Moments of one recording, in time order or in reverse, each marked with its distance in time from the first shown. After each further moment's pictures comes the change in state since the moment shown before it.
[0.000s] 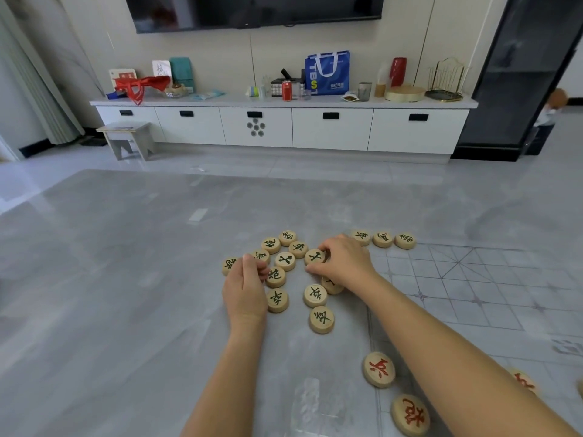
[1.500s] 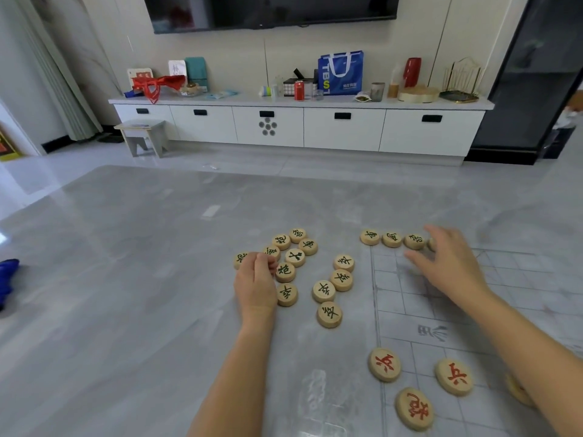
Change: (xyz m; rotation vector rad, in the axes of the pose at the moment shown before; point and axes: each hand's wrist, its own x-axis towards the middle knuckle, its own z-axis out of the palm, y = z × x) left_hand -0.004 0.011 0.001 0.013 0.026 -0.059; right_hand -0.035 0.120 -0.051 0.101 0.284 0.152
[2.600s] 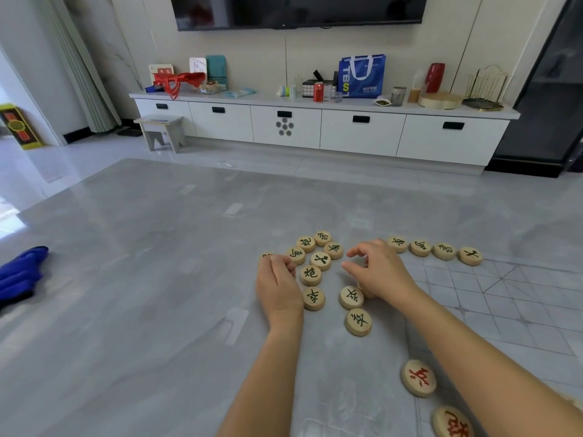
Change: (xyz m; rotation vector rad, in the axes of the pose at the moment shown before) left_hand -0.003 0.004 0.000 -0.139 0.157 -0.037; right_hand -0.015 -0.119 0.062 0.068 -0.299 -0.184
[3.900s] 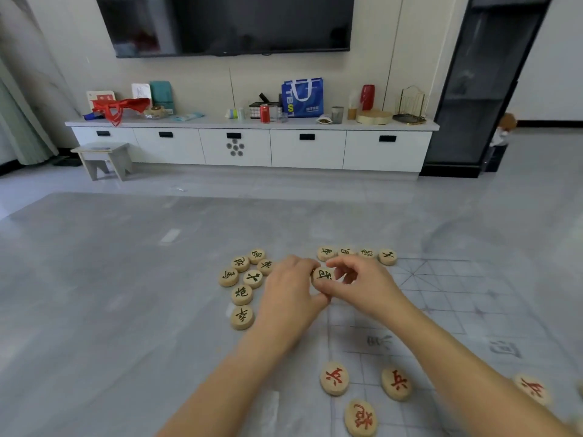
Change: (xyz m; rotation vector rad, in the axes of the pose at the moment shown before) left_hand -0.064 0.040 0.057 0.832 -0.740 0.705; right_hand -0.066 0.030 -0.080 0.330 0.059 0.058
